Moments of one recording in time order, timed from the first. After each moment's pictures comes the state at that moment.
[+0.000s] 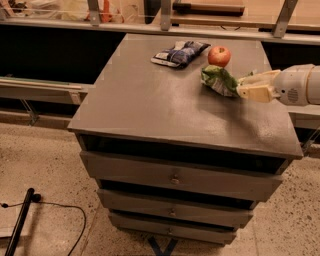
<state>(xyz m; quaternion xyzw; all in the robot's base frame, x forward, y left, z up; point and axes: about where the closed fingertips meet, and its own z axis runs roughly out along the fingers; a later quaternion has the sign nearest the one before) 0.615 -0.254 0.880 -0.36 0.77 0.16 0.50</state>
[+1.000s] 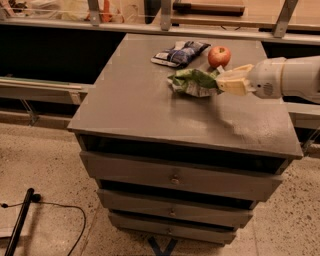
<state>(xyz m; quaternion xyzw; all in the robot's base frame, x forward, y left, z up) 0.627 -0.184 0.890 -0.42 0.72 0.21 0.51</state>
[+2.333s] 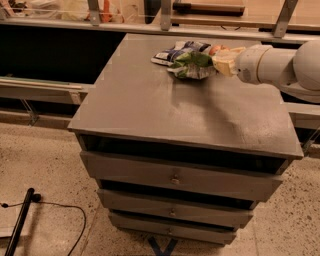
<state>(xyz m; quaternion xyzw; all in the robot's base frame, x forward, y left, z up) 0.707 -0.187 0.910 -0.35 0.72 0.09 0.59</state>
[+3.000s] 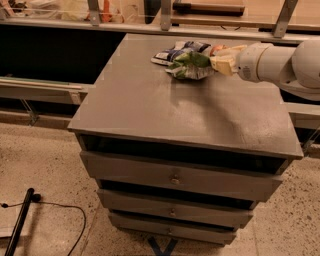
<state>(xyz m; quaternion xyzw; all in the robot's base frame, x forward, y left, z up) 0.714 -0.193 0.912 -0.34 0.73 0.09 0.59</state>
